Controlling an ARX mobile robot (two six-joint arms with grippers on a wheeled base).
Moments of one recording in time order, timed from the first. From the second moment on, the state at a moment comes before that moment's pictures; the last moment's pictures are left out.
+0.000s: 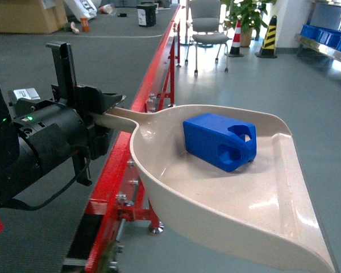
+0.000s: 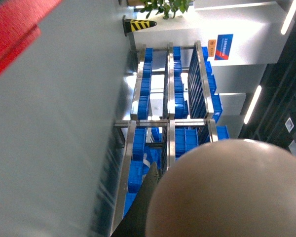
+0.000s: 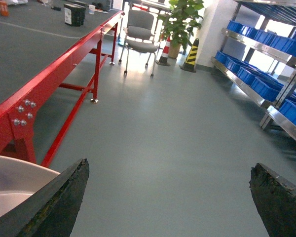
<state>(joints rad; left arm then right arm) -0.30 1.96 0.65 1.28 0.06 -1.52 0.35 0.95 0.41 0.52 0.45 -0.18</state>
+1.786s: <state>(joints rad) -0.30 1.96 0.64 1.29 0.06 -1.52 0.35 0.95 0.41 0.52 0.45 -0.18</state>
